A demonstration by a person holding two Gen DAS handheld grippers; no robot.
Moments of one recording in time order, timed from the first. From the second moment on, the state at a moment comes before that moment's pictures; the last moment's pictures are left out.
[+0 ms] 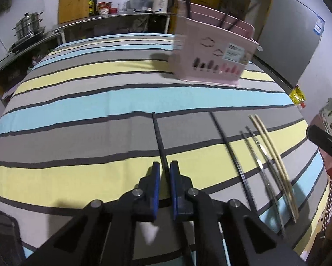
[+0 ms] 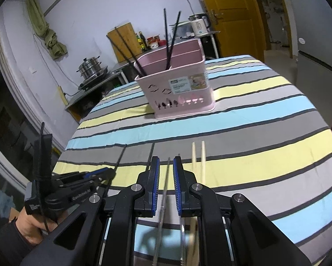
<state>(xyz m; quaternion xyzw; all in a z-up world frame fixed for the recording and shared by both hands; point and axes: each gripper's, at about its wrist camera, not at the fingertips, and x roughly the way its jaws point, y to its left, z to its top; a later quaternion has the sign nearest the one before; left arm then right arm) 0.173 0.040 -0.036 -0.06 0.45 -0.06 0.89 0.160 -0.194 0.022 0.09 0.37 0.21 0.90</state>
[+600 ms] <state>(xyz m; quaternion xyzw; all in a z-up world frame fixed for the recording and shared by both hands) 0.206 0.065 -0.041 -0.07 0.47 -0.07 0.88 0.227 -0.109 -0.028 0.02 0.46 0.22 0.86</state>
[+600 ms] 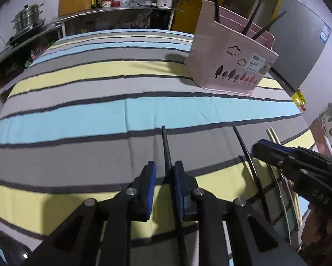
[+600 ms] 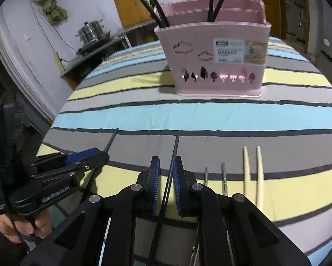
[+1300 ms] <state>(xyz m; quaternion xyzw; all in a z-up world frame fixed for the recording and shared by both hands) 0.223 0.067 -0.035 -0.06 0.48 -0.08 0.87 0.248 -0.096 -0.027 0.01 0.49 0.21 0.85</state>
